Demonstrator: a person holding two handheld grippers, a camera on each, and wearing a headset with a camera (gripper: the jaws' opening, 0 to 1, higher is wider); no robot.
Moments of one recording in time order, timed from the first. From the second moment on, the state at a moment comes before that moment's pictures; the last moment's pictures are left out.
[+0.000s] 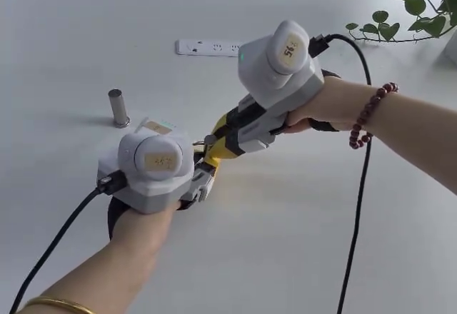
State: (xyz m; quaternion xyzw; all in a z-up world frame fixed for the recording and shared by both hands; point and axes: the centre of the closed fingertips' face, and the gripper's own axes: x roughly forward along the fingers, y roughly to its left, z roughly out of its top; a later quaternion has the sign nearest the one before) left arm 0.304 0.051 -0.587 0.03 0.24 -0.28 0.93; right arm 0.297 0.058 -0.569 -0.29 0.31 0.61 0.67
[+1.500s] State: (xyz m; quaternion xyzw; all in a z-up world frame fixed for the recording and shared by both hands) left arm 0.250 0.097 -0.541 0.01 0.23 -0.28 0.93; right arm 0.324 0.099 -0.501 -0.13 0.27 0.53 0.79
